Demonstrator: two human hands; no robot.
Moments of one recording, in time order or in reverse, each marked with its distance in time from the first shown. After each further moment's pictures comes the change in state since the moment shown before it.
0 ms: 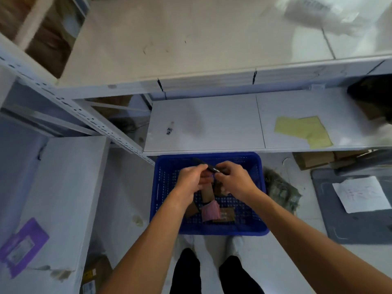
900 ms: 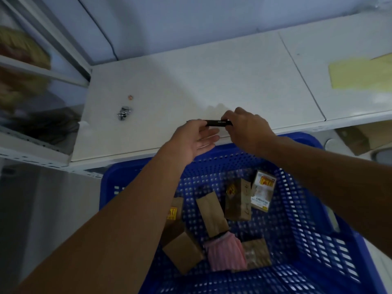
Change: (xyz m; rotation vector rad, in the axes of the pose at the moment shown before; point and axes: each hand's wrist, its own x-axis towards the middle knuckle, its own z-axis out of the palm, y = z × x) left_hand 0.412 -0.050 0.027 -0.036 -0.224 -0.056; right_hand 0.373 0.188 0.083 -0.771 0.285 -0.338
